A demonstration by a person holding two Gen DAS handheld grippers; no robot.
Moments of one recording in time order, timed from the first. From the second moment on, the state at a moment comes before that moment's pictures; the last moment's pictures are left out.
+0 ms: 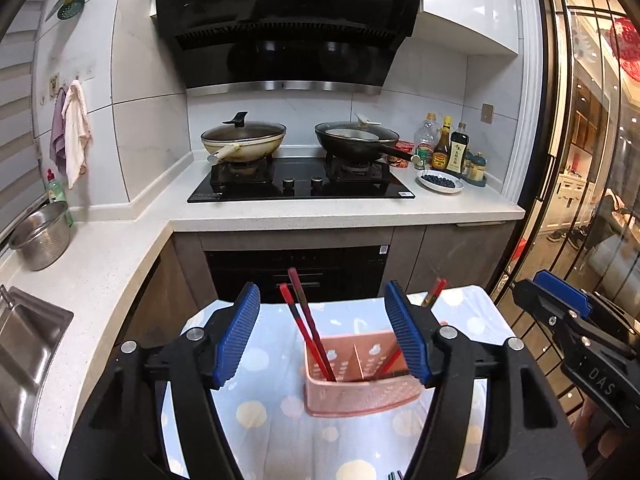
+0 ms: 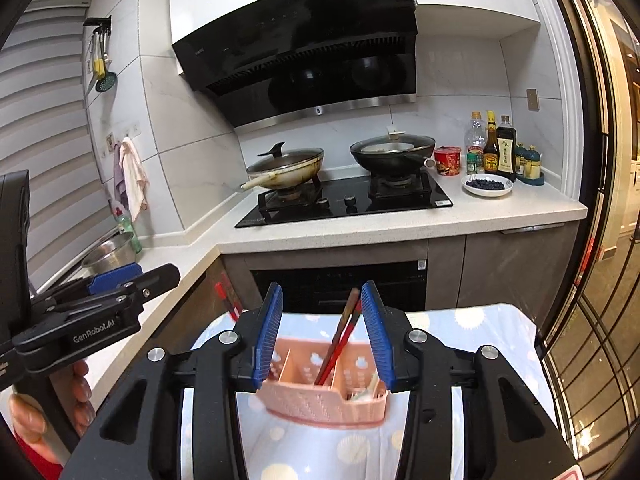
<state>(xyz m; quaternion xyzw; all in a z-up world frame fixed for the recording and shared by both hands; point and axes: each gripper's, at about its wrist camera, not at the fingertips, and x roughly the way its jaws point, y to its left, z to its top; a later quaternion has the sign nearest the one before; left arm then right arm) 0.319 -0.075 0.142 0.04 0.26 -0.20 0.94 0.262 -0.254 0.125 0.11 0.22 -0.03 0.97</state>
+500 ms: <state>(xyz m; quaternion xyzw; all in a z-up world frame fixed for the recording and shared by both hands) 0.226 -0.045 0.061 0.06 0.31 -0.20 0.93 0.153 -0.226 0.058 0.10 0.27 -0.03 0.96</state>
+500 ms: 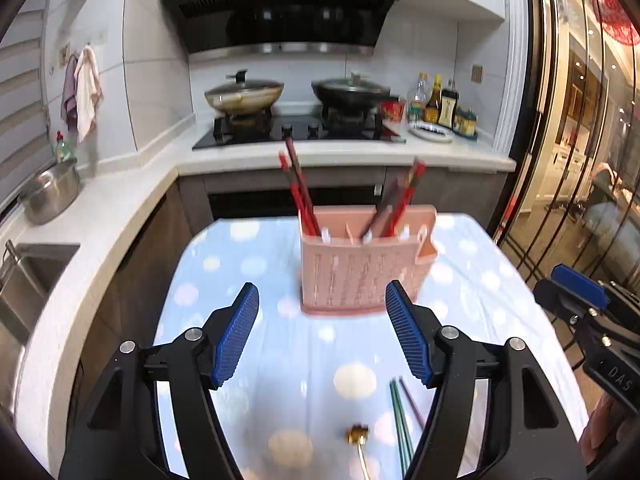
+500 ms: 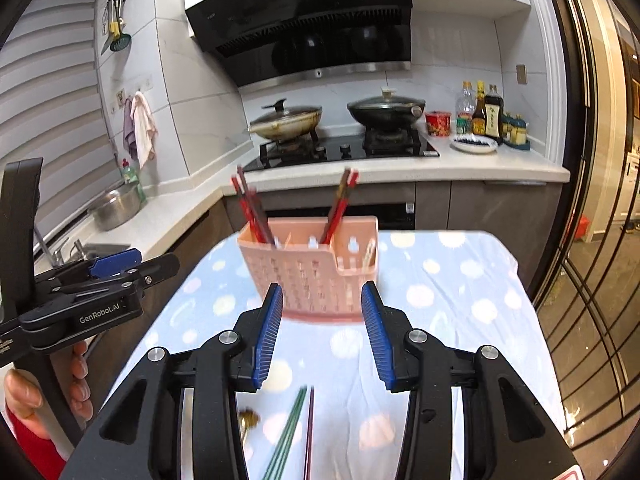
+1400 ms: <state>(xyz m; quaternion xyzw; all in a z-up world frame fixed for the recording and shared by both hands) 0.119 -0.040 -0.115 0.09 0.47 -0.20 0.85 0.030 -0.189 -0.091 0.13 0.41 -0.03 0.90</state>
